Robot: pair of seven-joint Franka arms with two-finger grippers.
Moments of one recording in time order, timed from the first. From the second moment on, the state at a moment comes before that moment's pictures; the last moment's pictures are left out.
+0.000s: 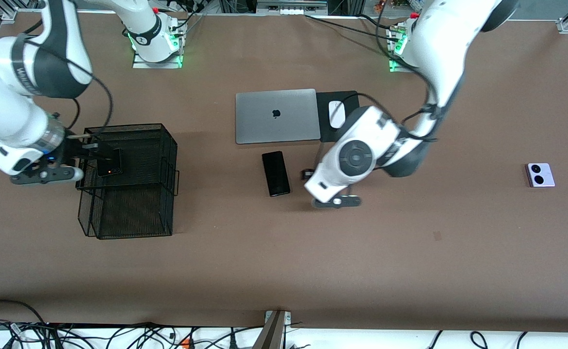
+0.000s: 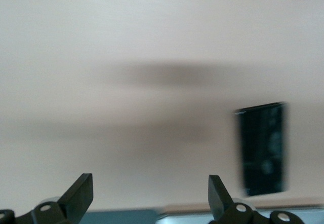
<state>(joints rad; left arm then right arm) -0.24 0.71 -0.35 -1.29 0.10 1.77 -0.61 0.67 0.22 -0.58 -1.71 0.09 1.87 -0.03</state>
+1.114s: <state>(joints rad) 0.42 0.65 -0.34 -1.31 0.29 1.50 0.06 0.90 0.68 -0.20 -1.29 0.10 1.97 0.40</state>
